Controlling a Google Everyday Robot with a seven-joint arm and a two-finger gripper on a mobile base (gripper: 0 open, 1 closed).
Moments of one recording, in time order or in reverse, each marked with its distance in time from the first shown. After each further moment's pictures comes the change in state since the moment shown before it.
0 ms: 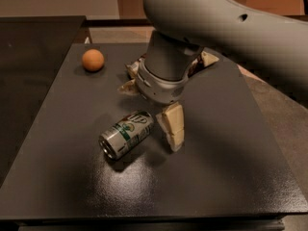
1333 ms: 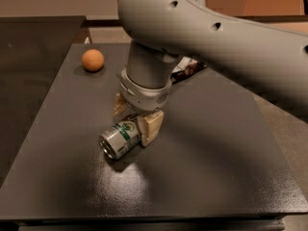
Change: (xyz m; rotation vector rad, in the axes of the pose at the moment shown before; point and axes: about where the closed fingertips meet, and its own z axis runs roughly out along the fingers) arm -0.026 -0.009 0.016 -0.019 0.016 -0.079
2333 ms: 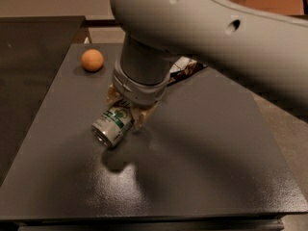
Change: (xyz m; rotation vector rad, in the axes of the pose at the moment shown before) arm -0.008 -0.019 -0.033 0.154 0.123 -0.141
